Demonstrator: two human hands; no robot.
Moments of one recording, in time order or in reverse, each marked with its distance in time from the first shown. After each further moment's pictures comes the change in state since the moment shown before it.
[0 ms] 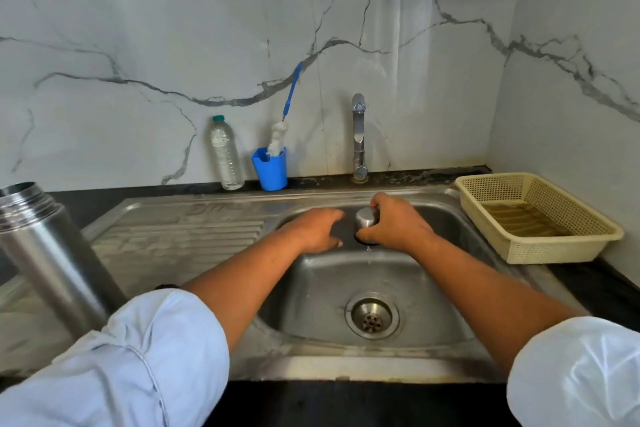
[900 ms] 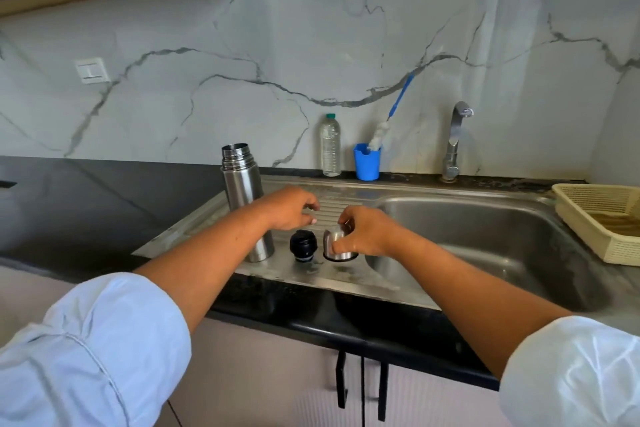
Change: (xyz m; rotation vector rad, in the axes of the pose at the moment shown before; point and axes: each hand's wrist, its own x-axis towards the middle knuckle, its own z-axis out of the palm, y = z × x) left_hand -0.229 -0.120 -0.081 0.043 0.082 -0.256; right_hand -0.102 -0.198 0.072 0.039 -0.316 -0.318
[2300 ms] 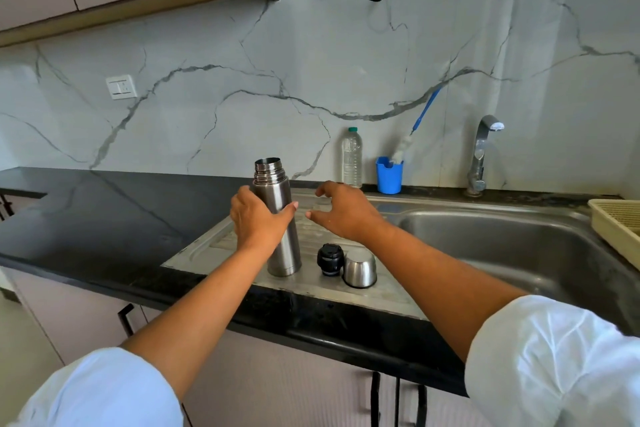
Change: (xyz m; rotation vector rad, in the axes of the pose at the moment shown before) left_hand -0.046 -0.055 0.013 -0.615 0.832 -0.491; right_hand 0.045 -0.087 0.010 0.014 0.304 -0.221
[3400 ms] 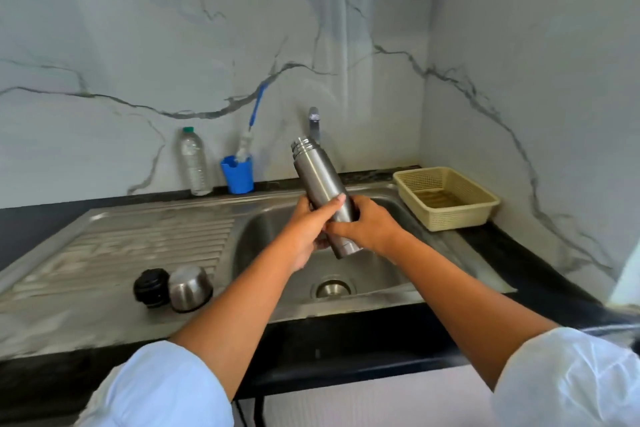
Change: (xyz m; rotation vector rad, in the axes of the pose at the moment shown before) left_hand -0.155 0.192 0.218 -0.754 -1.060 -0.228; right_hand -0.157 0.217 -0.146 0.172 0.186 0.528
